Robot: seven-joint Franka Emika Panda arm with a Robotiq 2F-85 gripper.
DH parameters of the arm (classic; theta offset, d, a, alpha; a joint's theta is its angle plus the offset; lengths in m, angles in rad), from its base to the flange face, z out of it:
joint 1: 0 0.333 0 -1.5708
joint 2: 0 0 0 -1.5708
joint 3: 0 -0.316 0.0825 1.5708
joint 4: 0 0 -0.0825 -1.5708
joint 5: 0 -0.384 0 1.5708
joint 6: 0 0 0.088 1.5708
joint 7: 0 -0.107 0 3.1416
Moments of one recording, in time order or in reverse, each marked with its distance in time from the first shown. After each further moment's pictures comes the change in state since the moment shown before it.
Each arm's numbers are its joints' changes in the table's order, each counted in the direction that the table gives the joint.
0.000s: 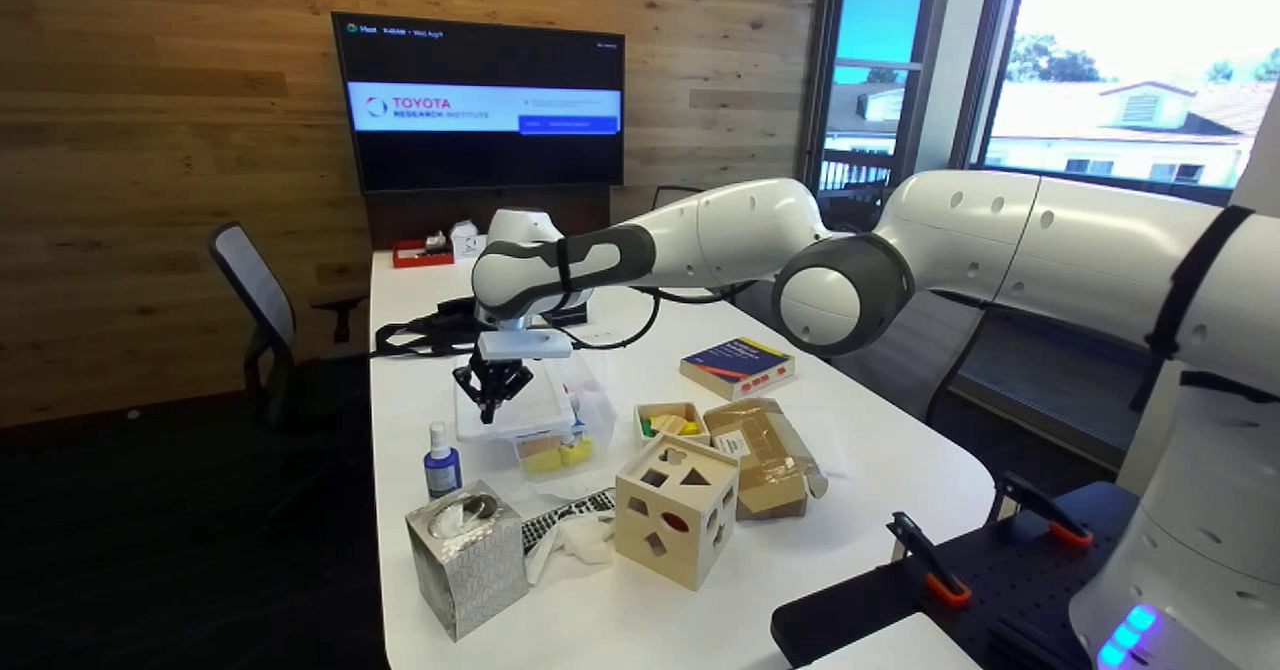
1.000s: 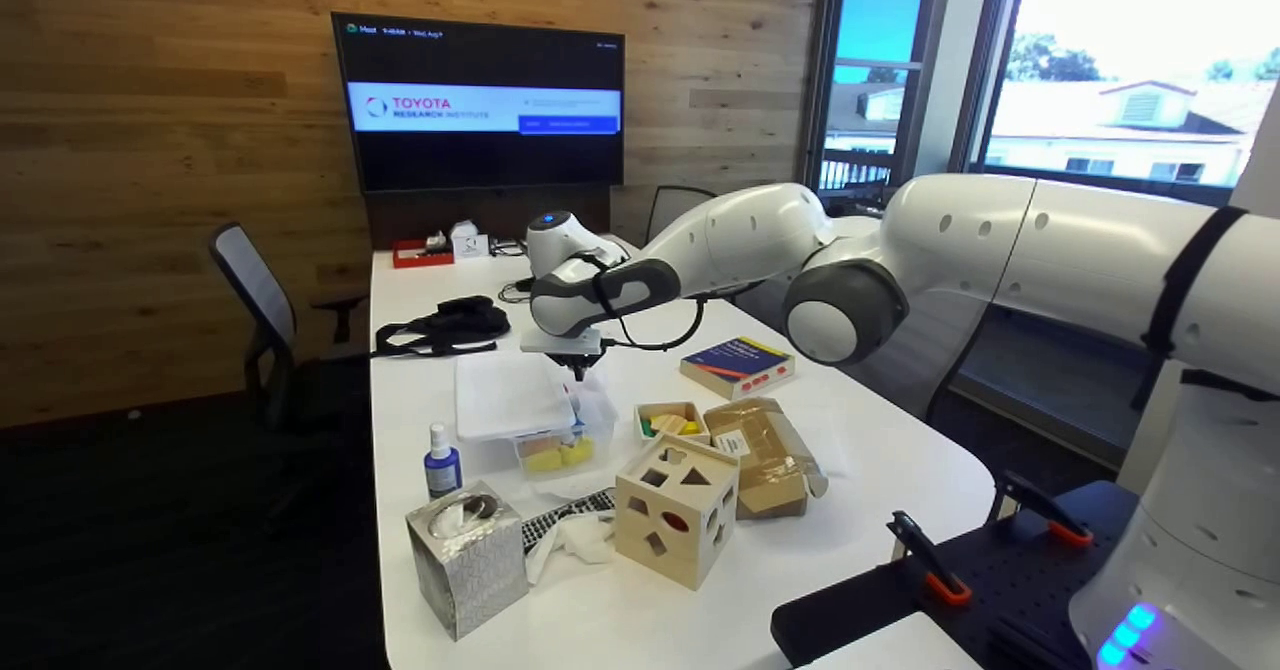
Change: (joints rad) arm -0.033 0.017 0.372 0.026 0.127 -0.025 -0.693
